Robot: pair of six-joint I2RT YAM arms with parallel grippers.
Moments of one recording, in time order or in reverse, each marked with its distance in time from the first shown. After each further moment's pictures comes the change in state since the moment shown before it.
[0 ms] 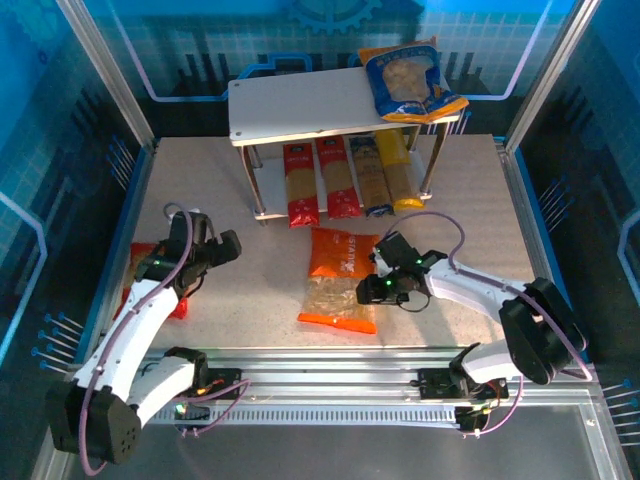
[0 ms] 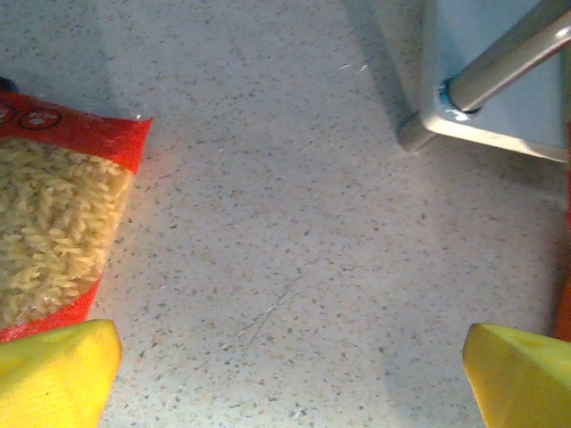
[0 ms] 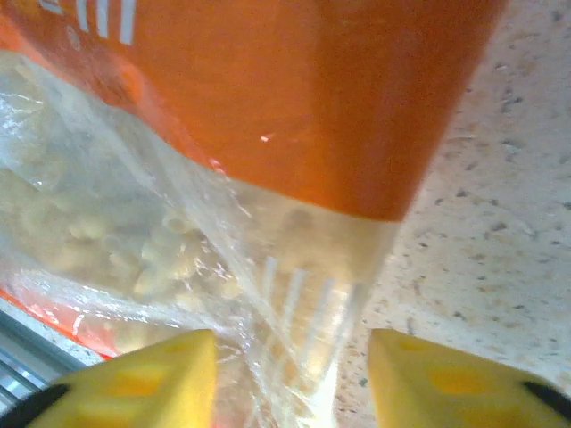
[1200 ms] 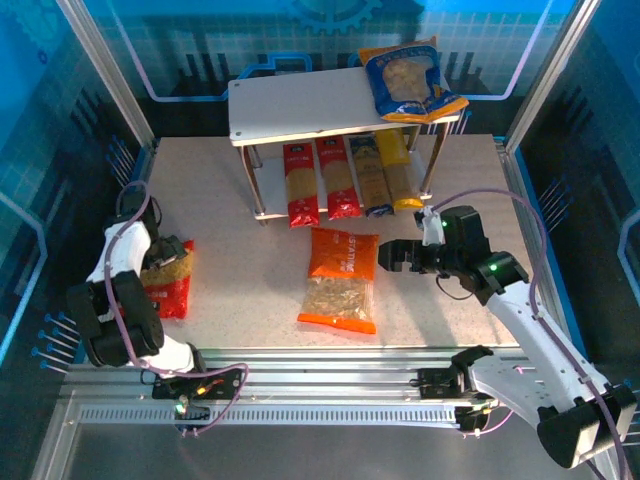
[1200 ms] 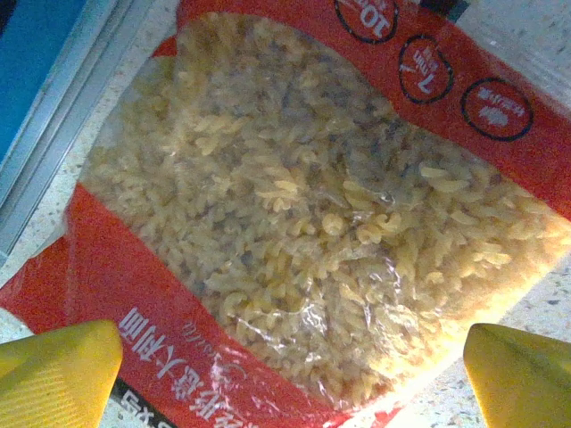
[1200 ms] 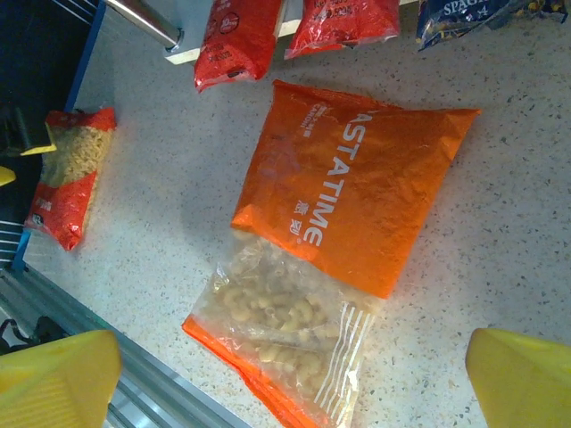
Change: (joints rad) left arm 0.521 0.518 0.238 -0.210 -0.043 0.183; right arm -0.249 -0.453 0.172 -0.189 -0.079 -0.135
